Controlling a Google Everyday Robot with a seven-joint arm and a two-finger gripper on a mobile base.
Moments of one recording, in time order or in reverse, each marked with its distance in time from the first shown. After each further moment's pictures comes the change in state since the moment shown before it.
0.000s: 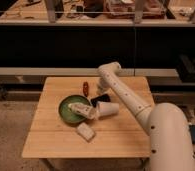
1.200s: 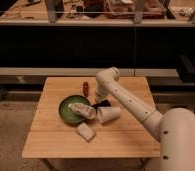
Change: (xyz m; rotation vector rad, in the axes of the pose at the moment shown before) arm -0.027 -0.056 -0.007 0.048 -0.032 -0.082
